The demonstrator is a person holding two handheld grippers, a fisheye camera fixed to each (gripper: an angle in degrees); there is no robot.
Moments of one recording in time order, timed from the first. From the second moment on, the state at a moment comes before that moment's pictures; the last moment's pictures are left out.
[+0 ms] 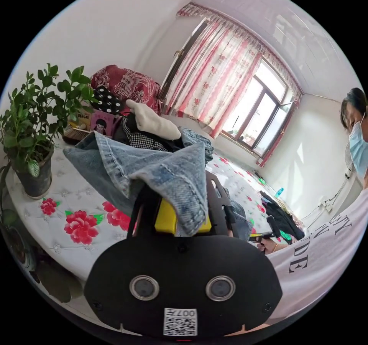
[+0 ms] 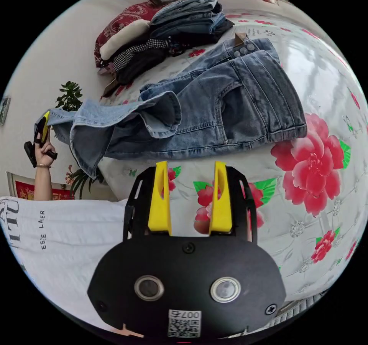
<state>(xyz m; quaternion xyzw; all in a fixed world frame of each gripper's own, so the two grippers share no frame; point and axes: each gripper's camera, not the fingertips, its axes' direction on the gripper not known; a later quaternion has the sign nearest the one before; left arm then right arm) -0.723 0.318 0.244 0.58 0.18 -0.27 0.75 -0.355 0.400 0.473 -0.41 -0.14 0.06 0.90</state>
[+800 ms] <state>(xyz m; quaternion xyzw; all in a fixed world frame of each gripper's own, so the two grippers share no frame) -0.754 0.175 0.218 0.41 0.10 -0.34 0.84 -0.229 0.361 0.512 -0.45 -0.07 0.09 0.89</state>
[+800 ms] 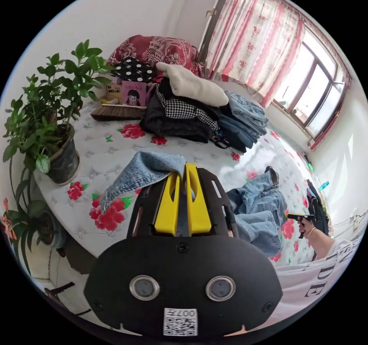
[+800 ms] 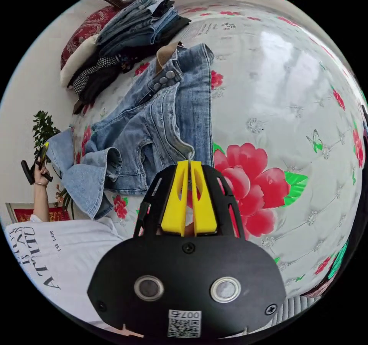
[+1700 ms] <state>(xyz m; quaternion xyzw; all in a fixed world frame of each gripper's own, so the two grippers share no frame) -0.675 0.163 0.280 0.29 0.30 -0.30 0.85 -0.096 0.421 0.155 -0.22 0.06 0.27 0.94</state>
